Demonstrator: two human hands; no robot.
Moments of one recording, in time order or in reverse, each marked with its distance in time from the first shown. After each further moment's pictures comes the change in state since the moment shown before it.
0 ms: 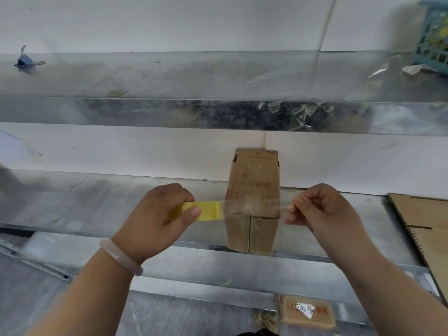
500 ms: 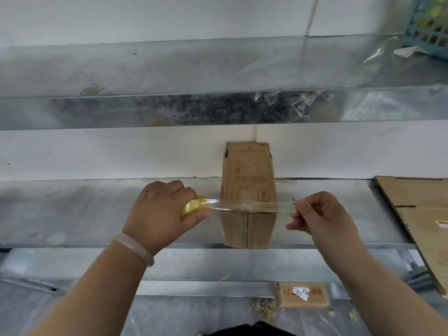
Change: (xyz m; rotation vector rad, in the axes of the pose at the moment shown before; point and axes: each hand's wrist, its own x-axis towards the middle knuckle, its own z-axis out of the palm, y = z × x) left_hand 0.019 -0.029 0.024 0.496 -0.020 0.113; right_hand -0.002 0.037 0.005 -0.014 0.172 0.132
